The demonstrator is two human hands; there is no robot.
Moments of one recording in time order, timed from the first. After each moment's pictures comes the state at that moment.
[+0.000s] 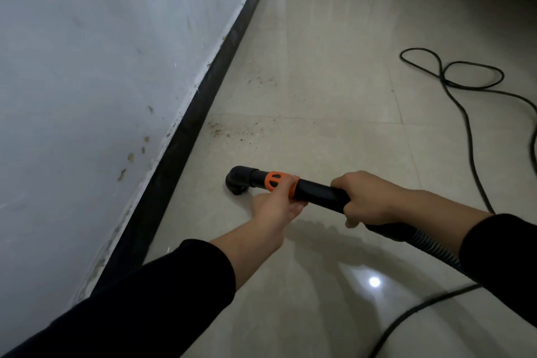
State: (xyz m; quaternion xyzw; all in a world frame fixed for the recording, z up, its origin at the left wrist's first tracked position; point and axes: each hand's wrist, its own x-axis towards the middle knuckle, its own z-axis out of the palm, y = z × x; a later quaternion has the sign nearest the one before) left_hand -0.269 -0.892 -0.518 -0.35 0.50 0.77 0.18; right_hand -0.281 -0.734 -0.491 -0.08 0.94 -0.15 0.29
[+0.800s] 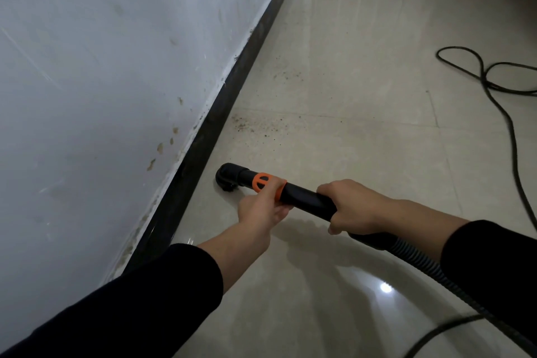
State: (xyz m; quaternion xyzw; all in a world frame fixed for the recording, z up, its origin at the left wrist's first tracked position) left_hand -0.271 -0.955 -0.536 -0.38 0.53 0.75 0.11; right_hand -0.292 -0.791 -0.516 -0.16 0.93 -0.16 0.28
